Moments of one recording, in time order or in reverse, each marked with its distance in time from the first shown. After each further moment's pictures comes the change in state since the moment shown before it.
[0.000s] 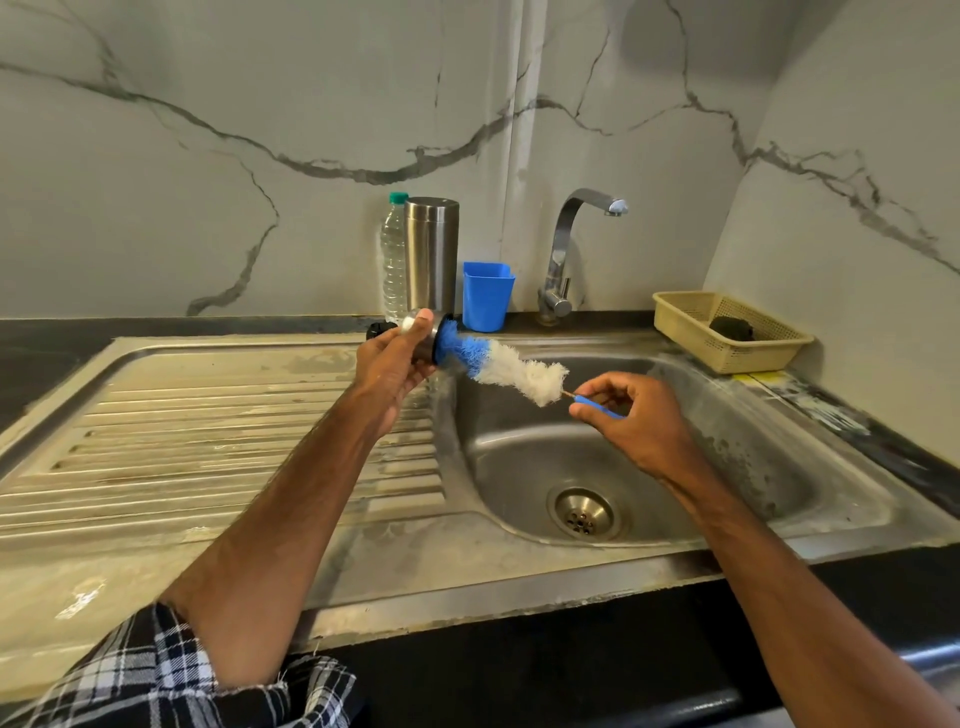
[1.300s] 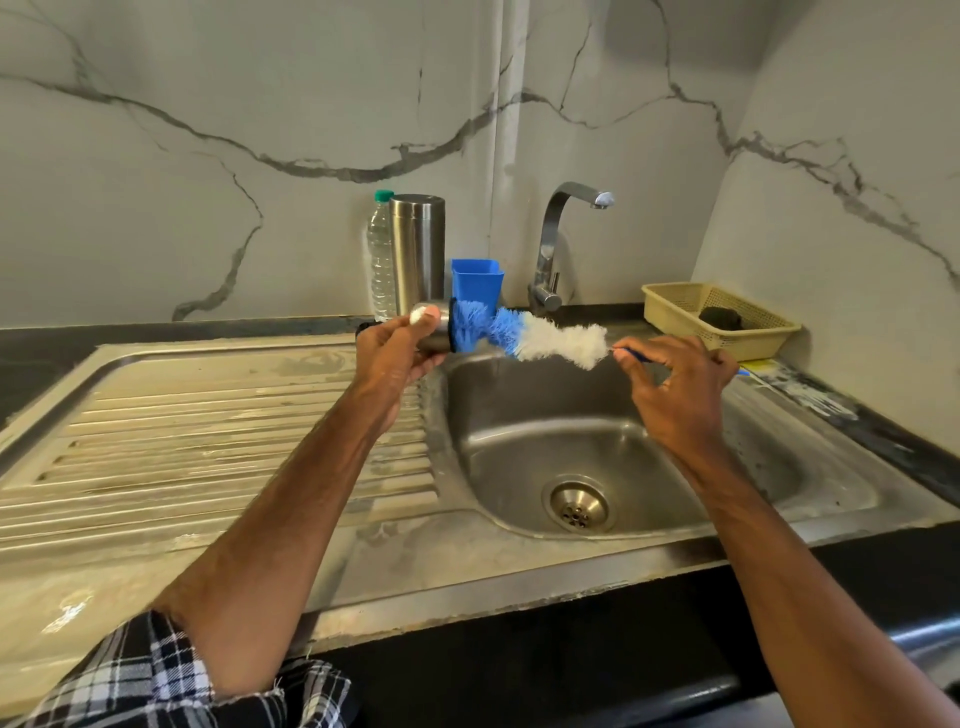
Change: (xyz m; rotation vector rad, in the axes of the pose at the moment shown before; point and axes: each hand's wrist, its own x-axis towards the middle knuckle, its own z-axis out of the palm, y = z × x) left_hand 0.004 -0.002 0.011 0.006 -0.061 0.054; right_hand 0.008 0.012 -0.021 -0.324 0.443 -0.056
